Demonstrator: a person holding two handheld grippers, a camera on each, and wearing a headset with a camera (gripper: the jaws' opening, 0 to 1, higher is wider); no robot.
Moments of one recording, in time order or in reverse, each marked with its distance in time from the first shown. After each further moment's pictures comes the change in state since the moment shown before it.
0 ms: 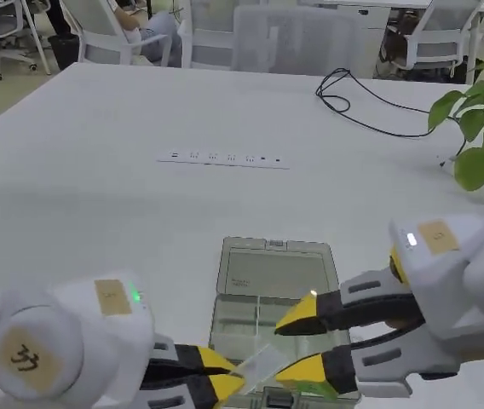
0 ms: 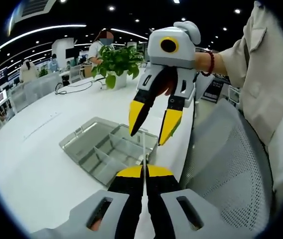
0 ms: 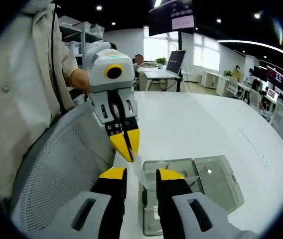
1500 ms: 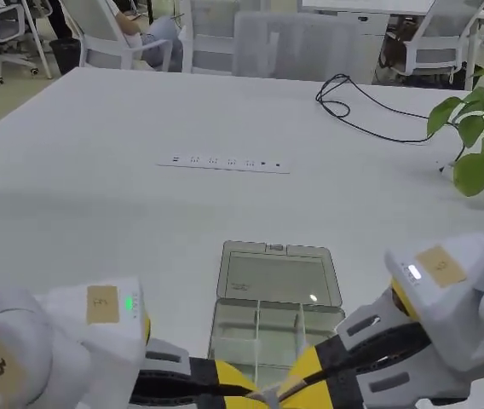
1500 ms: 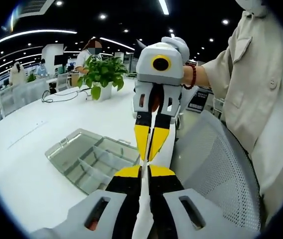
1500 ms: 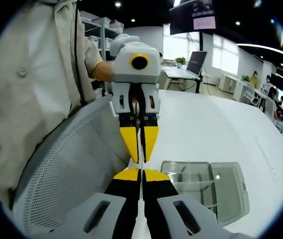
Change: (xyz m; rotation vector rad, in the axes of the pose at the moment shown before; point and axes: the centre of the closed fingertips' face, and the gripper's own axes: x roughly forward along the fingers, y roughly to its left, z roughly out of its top) left arm -0.002 -0.022 0.020 -0.021 -0.116 -0.121; right arm 0.002 0.028 -0.002 -0.086 0.023 0.126
